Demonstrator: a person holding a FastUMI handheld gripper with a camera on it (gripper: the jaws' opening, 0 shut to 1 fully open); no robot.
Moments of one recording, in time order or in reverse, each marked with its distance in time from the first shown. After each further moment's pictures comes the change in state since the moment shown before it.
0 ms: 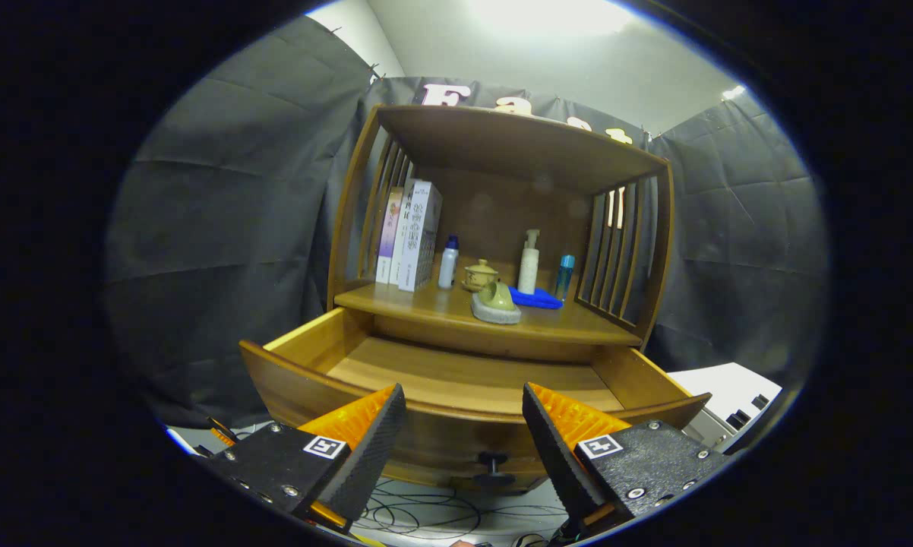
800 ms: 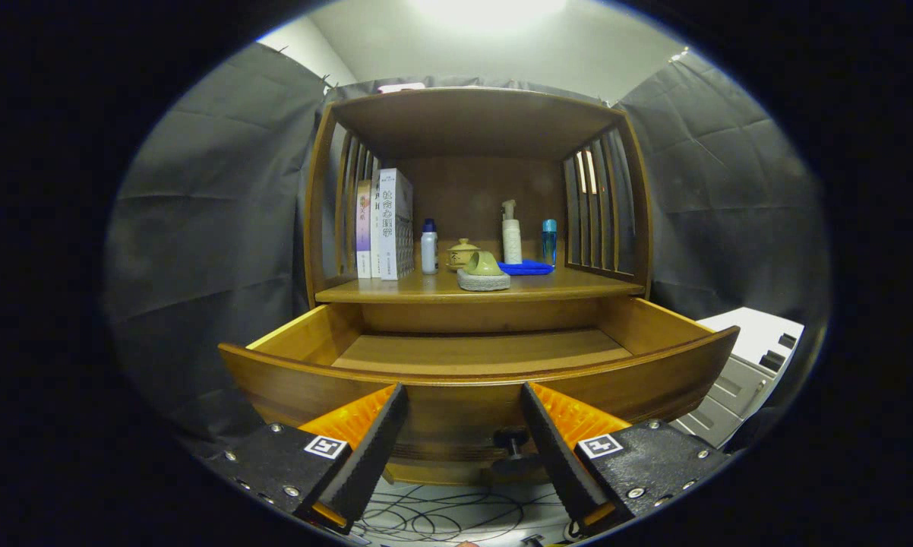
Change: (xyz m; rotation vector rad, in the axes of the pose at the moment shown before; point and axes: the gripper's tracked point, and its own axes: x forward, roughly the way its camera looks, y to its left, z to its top) arm 0.022 -0.002 -0.032 0.200 -0.006 -0.026
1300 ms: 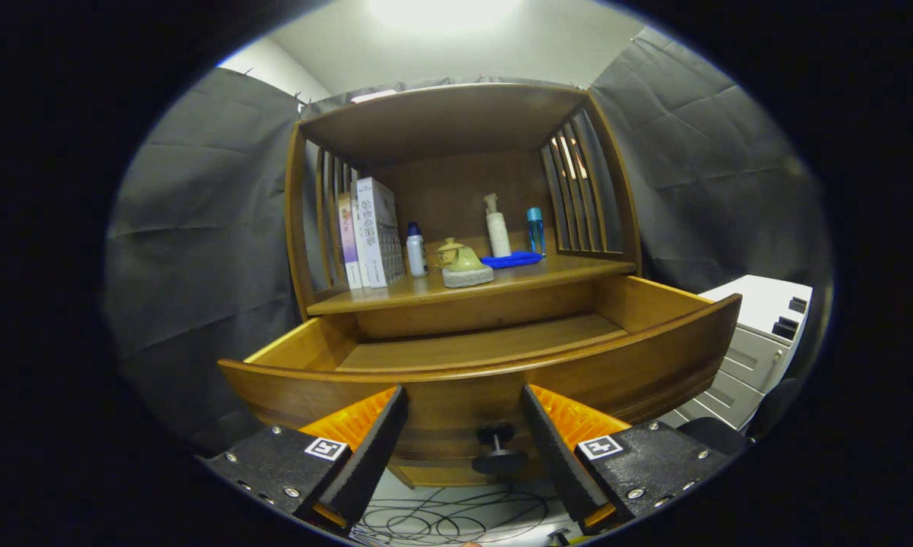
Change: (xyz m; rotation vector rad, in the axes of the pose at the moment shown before) arm 0.002 -0.028 -0.026 0.049 0.063 0.001
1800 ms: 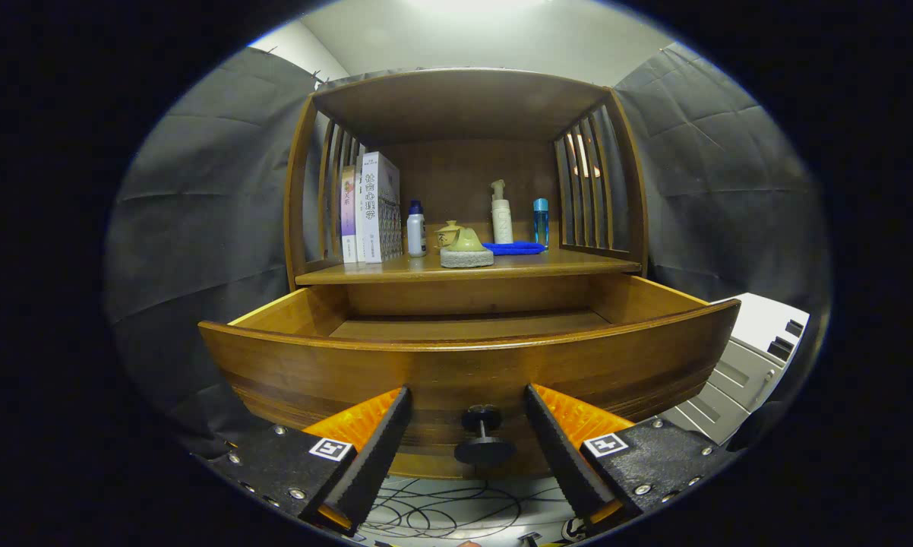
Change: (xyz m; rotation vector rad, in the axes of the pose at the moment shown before) arm 0.022 0.000 0.004 -0.048 -0.008 0.010
